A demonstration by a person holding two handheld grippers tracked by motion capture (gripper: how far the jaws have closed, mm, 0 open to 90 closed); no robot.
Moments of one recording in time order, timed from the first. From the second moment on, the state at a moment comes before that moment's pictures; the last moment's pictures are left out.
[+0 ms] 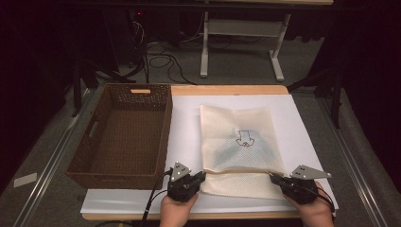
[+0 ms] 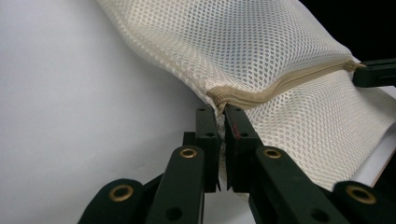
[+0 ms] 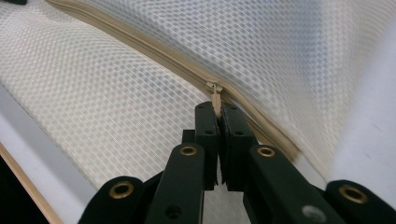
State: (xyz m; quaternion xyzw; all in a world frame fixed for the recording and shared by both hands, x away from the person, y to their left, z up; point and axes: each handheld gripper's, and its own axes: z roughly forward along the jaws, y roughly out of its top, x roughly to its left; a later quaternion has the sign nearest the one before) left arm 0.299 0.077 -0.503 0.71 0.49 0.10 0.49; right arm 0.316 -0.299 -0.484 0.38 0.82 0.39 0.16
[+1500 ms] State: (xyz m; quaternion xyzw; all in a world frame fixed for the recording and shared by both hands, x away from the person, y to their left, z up) left arm 0.283 0.080 -0.488 0.75 0.42 0.23 0.46; right arm 0.297 -0.353 -0.477 0.41 0.76 0.45 0.24
